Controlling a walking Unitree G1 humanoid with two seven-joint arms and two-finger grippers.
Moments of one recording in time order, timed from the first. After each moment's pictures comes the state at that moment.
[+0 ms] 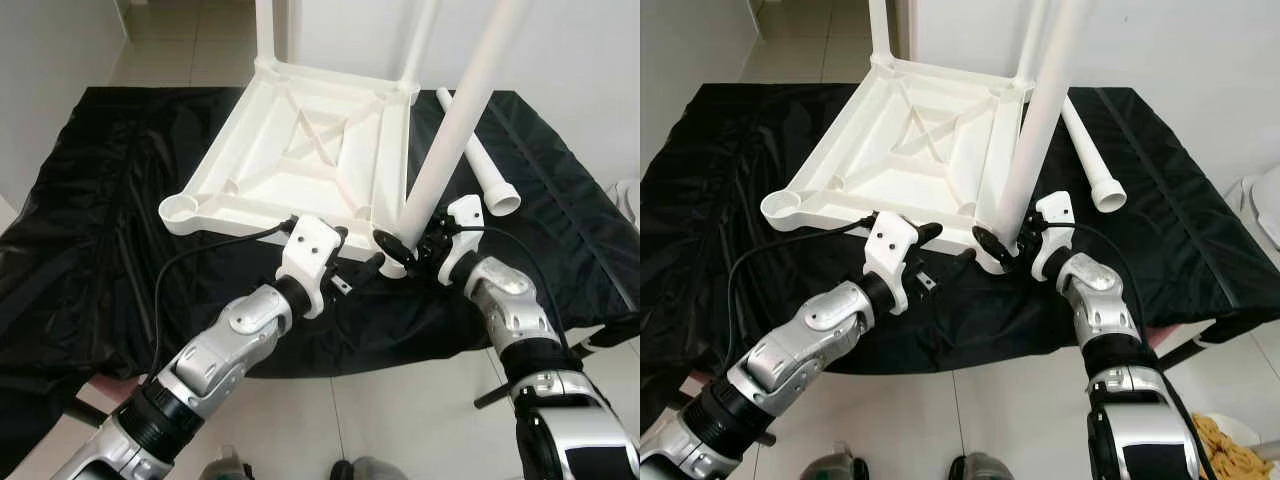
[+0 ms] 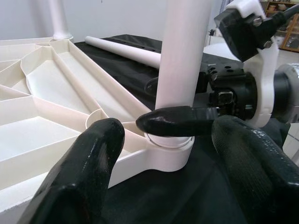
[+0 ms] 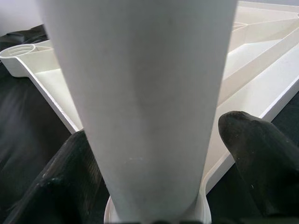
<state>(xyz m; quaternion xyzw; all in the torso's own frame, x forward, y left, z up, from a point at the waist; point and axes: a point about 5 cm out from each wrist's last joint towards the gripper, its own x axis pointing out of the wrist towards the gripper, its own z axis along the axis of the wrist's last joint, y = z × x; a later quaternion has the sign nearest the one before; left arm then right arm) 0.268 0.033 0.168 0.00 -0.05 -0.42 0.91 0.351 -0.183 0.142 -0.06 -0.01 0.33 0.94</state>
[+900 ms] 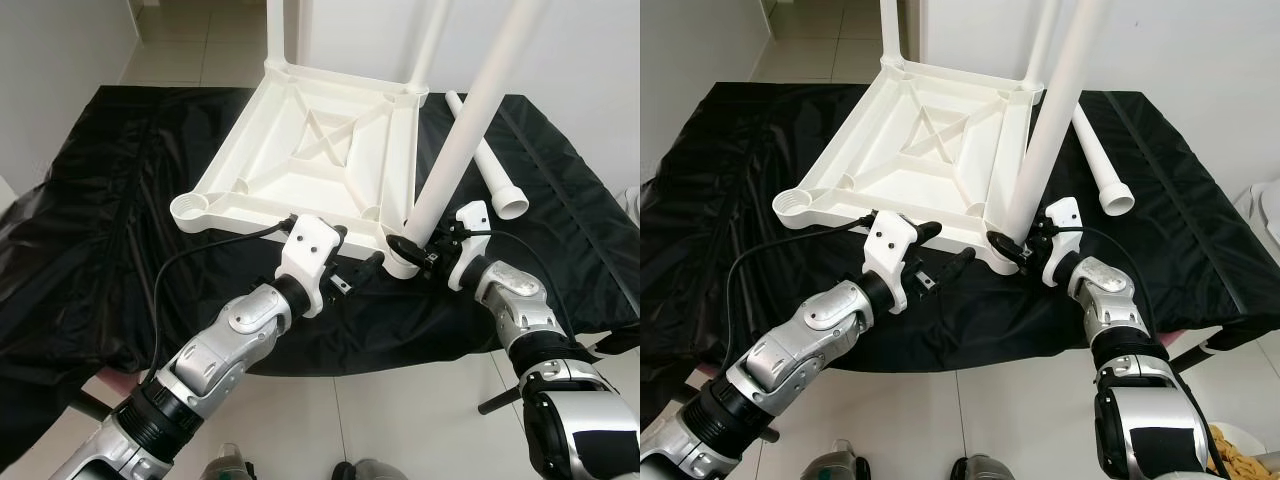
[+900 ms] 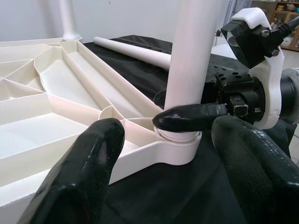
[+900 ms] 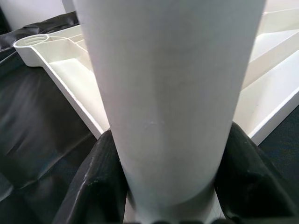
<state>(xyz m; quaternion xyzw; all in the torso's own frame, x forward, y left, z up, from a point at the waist) 0.268 0.034 0.168 0.00 -0.05 -0.42 0.91 0.351 -0.197 0.133 -0.06 0.00 0.33 0.94</state>
